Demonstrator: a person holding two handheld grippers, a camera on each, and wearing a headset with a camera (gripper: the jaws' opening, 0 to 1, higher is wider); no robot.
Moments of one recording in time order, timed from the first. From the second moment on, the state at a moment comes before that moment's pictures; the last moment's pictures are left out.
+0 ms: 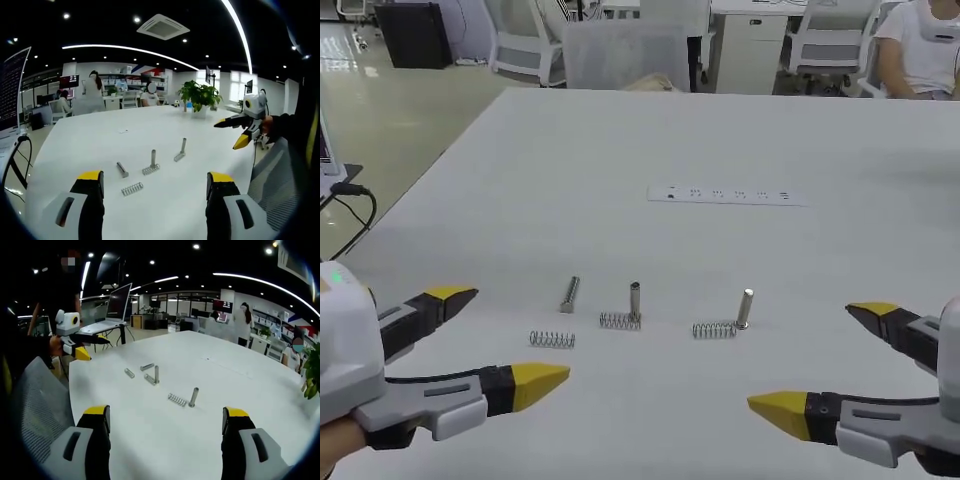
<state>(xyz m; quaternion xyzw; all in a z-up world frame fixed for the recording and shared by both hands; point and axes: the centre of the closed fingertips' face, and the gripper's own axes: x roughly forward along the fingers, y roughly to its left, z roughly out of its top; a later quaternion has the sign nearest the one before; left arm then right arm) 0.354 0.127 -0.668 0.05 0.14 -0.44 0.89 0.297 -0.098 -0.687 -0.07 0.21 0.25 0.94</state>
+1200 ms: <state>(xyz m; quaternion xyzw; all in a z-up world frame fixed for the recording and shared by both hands) 0.407 0.124 -0.666 0.07 0.16 -0.42 0.89 0.297 -0.101 -0.689 -0.07 0.22 0.24 0.94</state>
